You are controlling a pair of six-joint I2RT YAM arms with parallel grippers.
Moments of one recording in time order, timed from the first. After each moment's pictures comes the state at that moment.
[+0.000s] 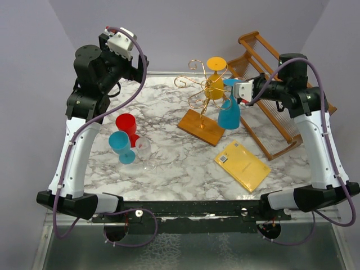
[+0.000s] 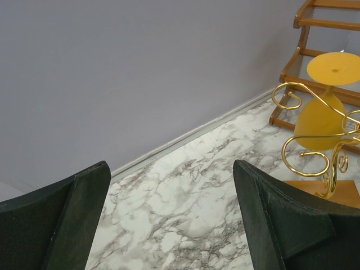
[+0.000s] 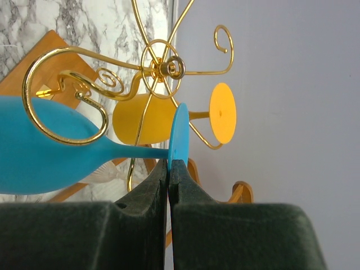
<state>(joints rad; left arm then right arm) -0.23 1.32 1.74 -0.44 0.21 0.21 0.21 1.36 1.76 -0.95 -0.68 -1.47</state>
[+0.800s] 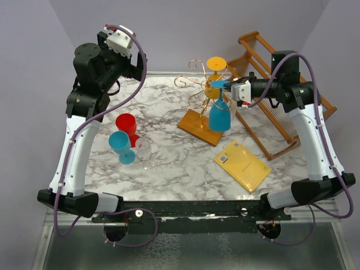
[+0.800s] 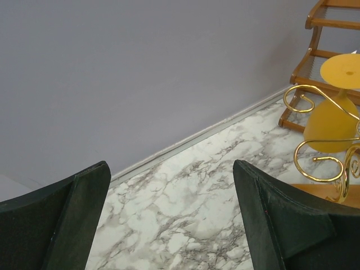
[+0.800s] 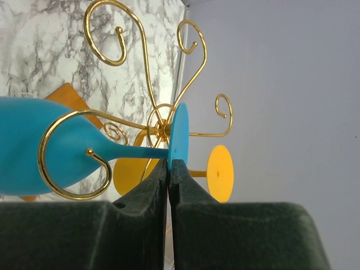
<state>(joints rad) -0.22 1.34 1.76 -0.44 0.19 0.22 0.24 1.44 1.79 -0.95 -0.89 -1.56</state>
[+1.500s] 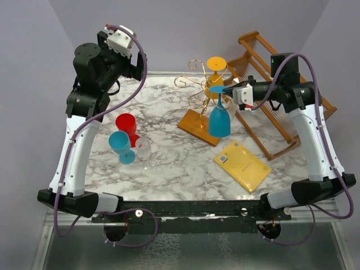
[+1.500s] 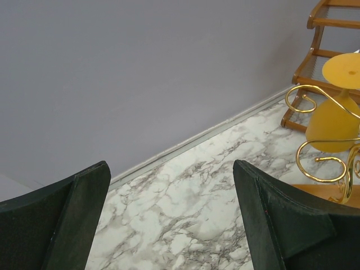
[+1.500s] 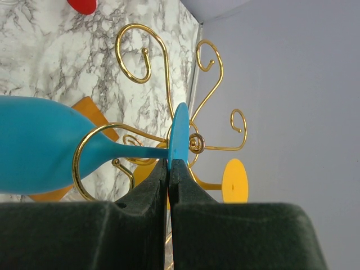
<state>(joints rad) -0.22 1.34 1.76 -0.43 0.19 0.23 0.24 1.44 1.80 -1.03 -0.96 -1.59</state>
